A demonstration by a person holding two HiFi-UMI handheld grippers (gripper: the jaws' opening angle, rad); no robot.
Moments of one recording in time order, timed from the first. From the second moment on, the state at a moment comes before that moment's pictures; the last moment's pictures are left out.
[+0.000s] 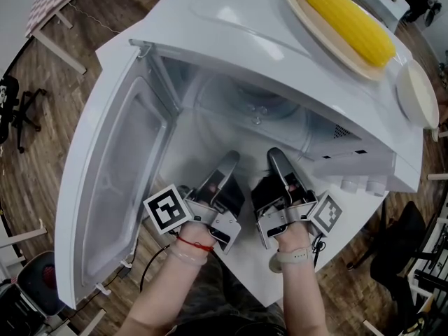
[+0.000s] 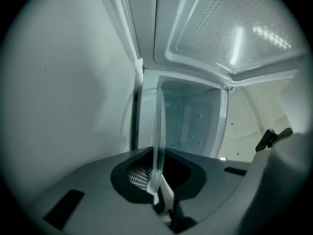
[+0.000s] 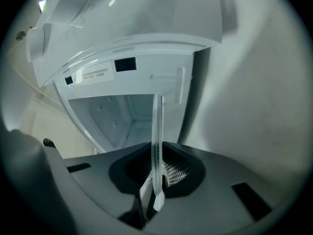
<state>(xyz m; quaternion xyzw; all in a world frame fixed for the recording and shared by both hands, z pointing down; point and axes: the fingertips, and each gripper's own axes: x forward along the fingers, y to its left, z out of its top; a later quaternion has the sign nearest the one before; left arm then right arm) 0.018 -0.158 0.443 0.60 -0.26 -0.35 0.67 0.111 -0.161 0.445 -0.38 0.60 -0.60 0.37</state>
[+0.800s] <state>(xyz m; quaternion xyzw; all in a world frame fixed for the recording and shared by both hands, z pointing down) 0.021 -0.178 0.444 0.59 -0.26 -0.37 0.67 0.087 -0.134 0.443 -0.33 0.61 -0.63 0.35</state>
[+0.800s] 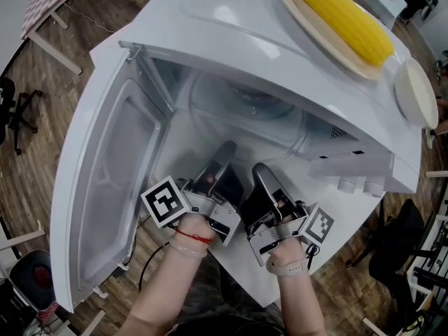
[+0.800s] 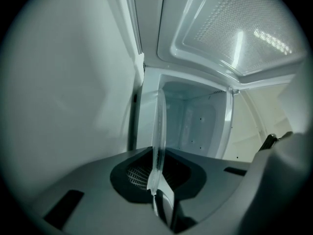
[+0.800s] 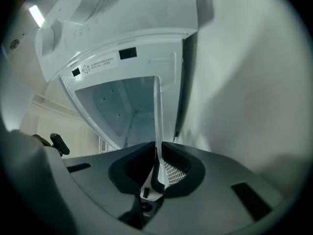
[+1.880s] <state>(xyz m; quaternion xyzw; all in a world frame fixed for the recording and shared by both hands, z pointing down) 0.029 -0.178 0.438 0.62 -0.23 -0.36 0.66 0.105 -0.162 0.442 -0.34 0.59 -0.62 0.39</state>
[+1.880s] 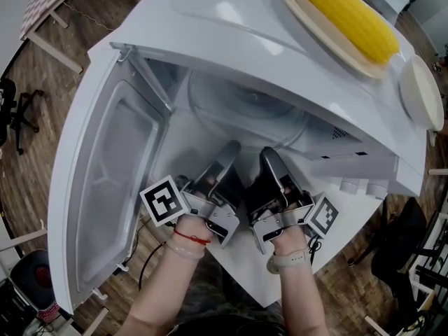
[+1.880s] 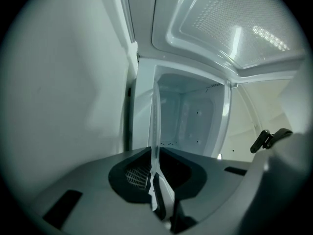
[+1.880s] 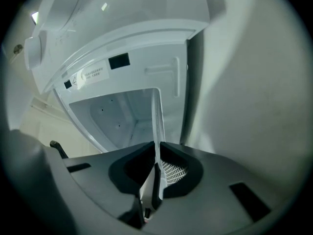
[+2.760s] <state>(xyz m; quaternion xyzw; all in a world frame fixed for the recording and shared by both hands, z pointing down) 0.030 -0.187 0.440 0.60 -0.23 -0.36 0.68 0.119 -0.167 0.436 -0.37 0.59 -0.59 0.40</state>
